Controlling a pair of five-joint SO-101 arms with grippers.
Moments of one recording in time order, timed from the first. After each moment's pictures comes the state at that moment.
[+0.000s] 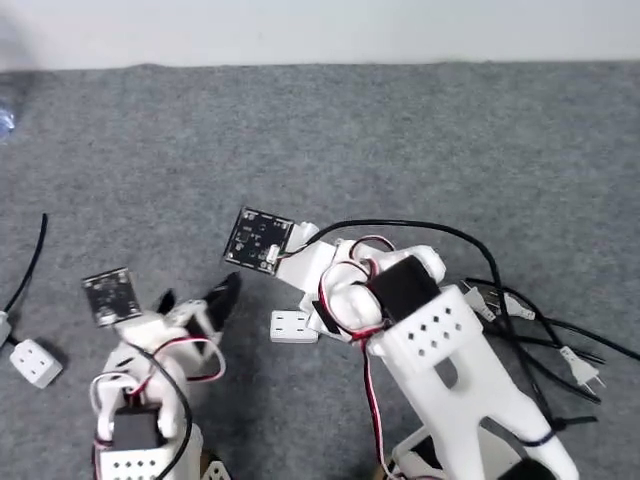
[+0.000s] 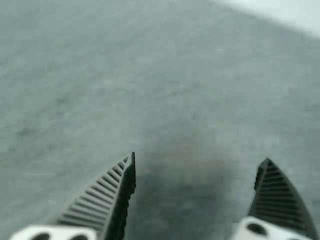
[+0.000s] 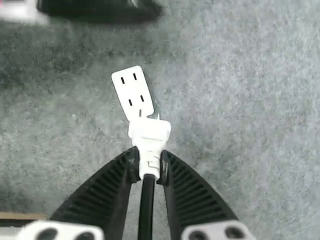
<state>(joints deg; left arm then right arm) -9.1 -103.0 95.5 57.7 21.8 -36.9 -30.1 20.0 86.3 36.8</state>
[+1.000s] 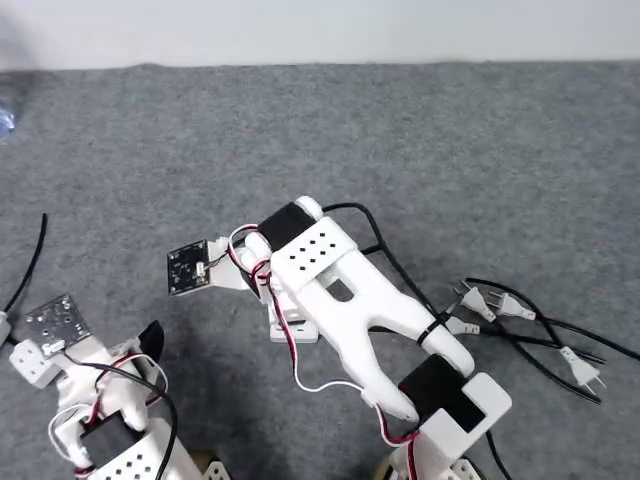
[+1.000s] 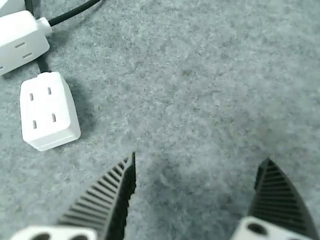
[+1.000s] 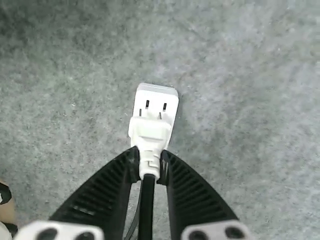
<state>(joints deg) -41.1 -103.0 97.1 70.6 2.9 -43.0 6.9 0.8 86.2 56.0</state>
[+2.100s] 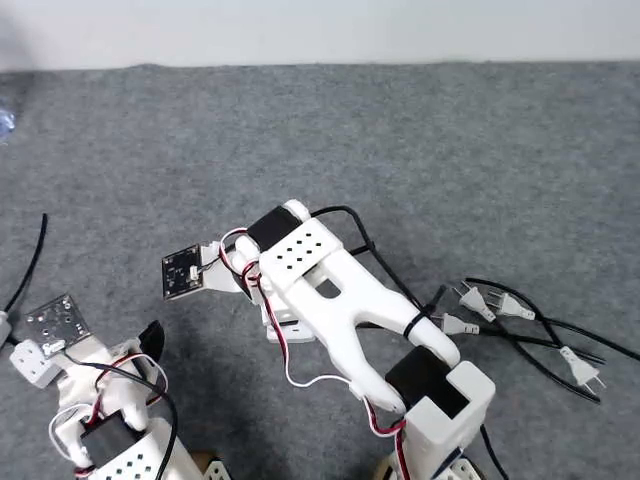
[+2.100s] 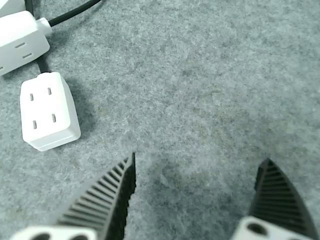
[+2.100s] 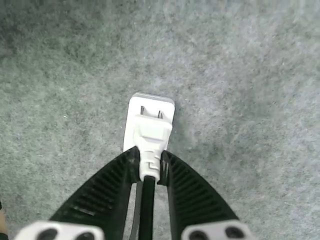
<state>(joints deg) -41.1 -103.0 97.1 70.6 2.9 -44.0 12.0 -0.4 83.4 56.0</state>
